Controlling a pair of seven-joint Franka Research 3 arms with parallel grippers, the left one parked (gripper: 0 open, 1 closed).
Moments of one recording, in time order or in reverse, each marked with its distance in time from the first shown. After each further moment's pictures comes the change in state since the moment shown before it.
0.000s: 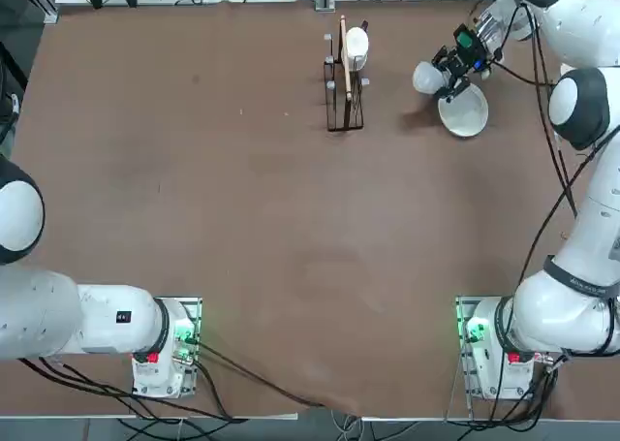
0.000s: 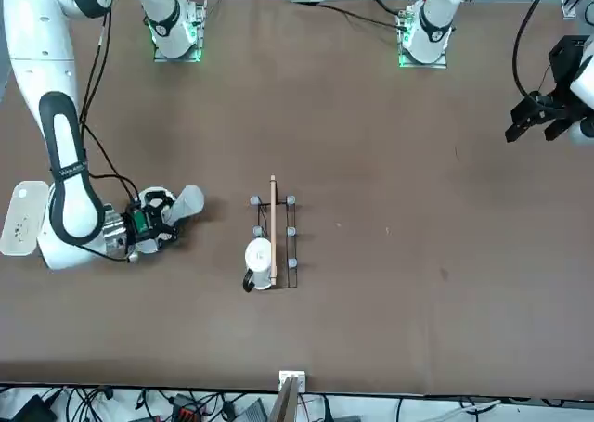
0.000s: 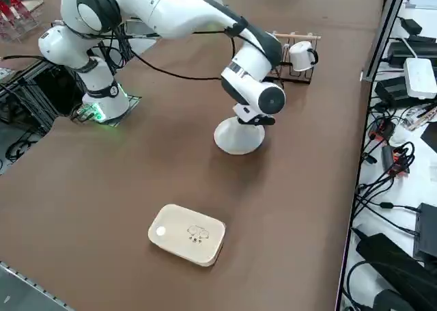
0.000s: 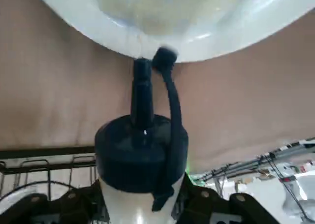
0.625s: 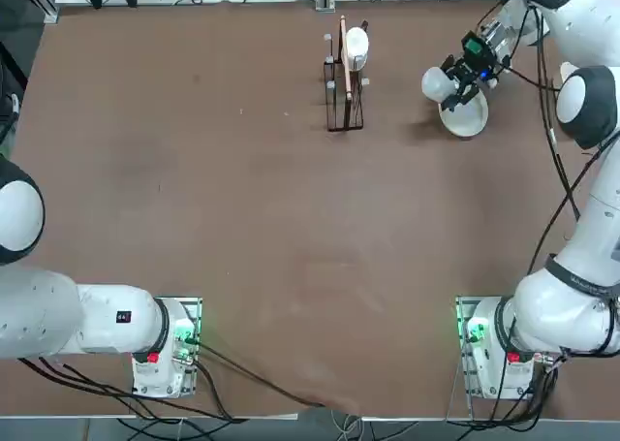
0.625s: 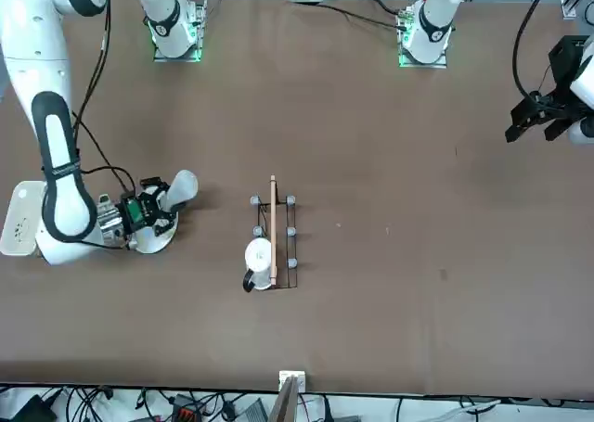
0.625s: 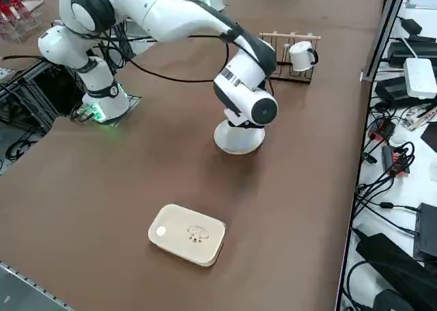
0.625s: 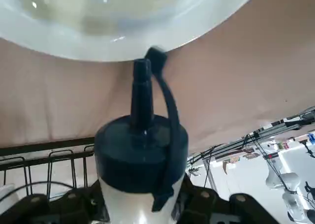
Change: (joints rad) arm -0.048 -0.026 -0.010 -0.044 0.000 -0.090 0.000
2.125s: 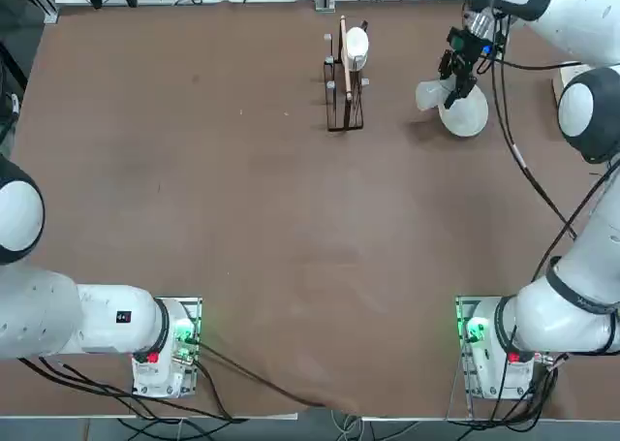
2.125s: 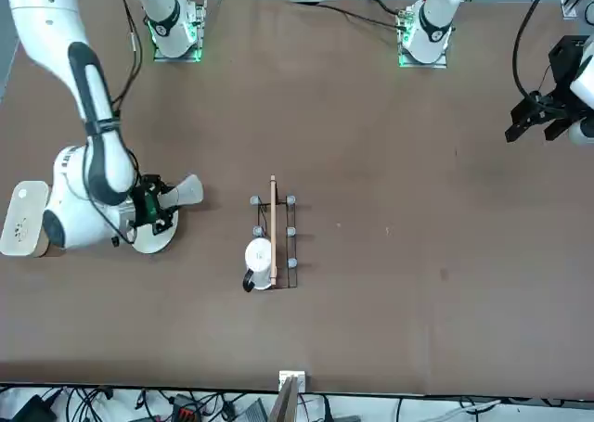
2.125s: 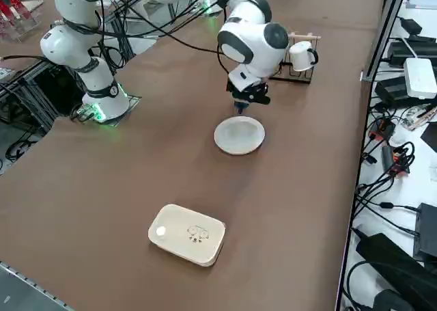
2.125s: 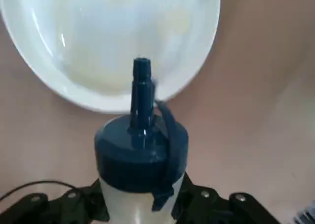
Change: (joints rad) arm 0.191 -0.217 -0.006 -0.162 -0.468 0.348 0.341
